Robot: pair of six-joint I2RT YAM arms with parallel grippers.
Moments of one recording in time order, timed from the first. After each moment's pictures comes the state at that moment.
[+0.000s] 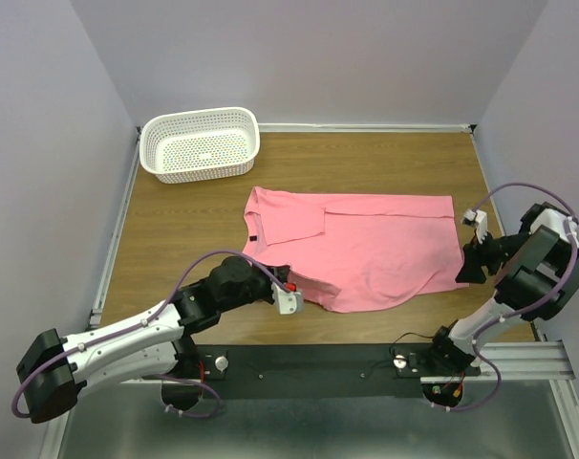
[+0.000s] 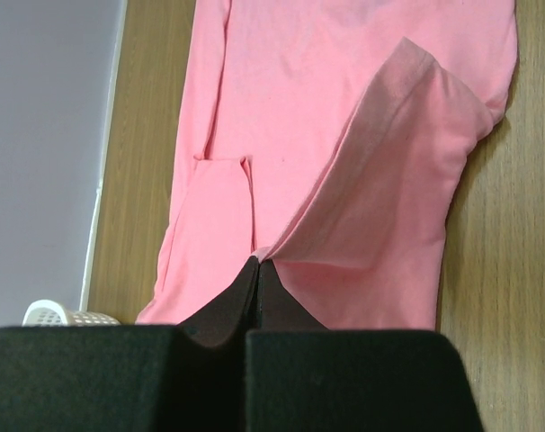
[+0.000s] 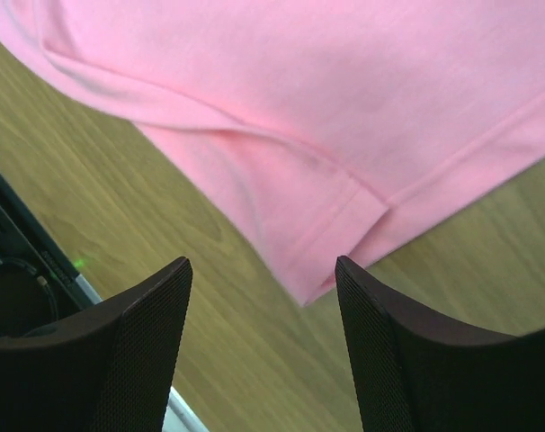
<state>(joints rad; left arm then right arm) -1.00 0.82 0.41 0.05 0.08 0.84 -0.71 1.67 1.09 -1.29 -0.58 -1.55</state>
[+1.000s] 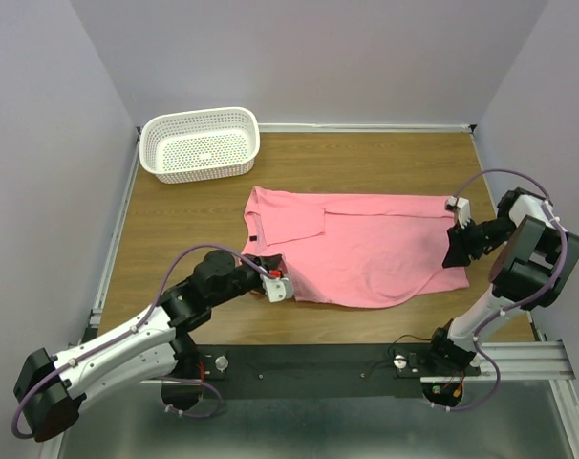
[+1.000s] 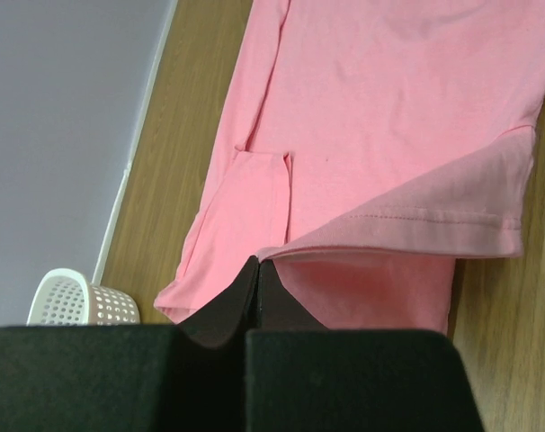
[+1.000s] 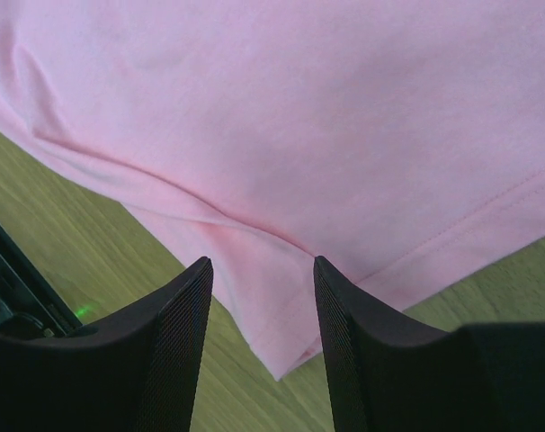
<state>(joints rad) -0.88 0.73 0.41 0.05 0.14 0.78 -0.54 1.77 1.18 -1.20 -0.62 -1.33</state>
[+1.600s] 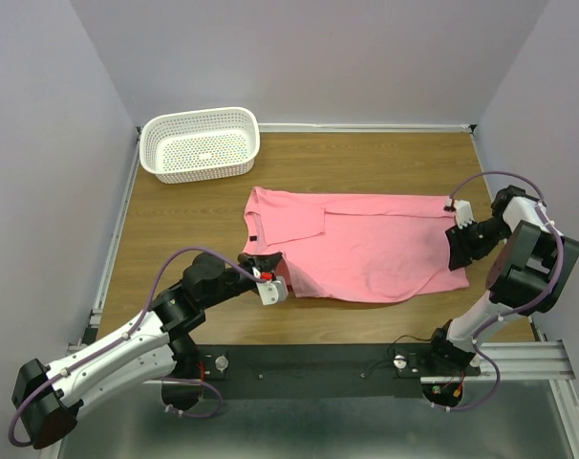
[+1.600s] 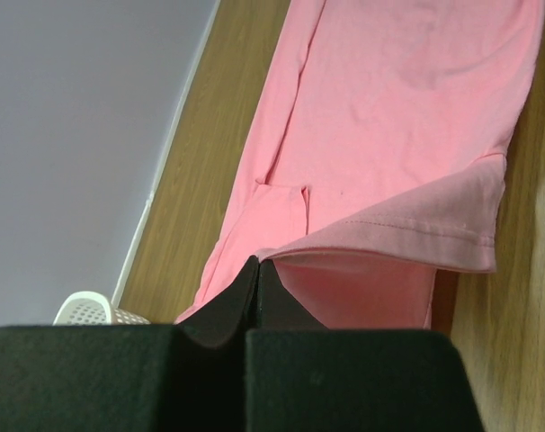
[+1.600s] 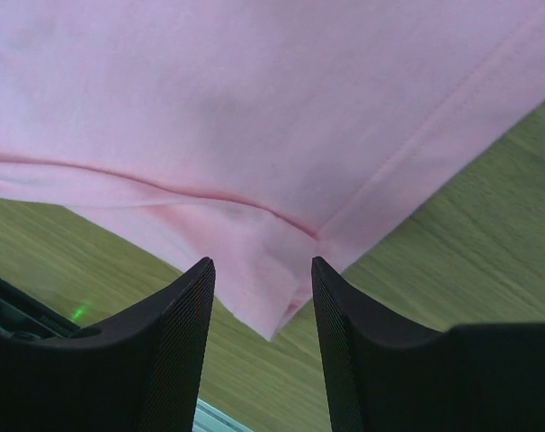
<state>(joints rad) -0.87 0.65 0.41 0.07 0.20 0.77 -0.48 1.71 1.13 -1.05 -0.39 -1.03</state>
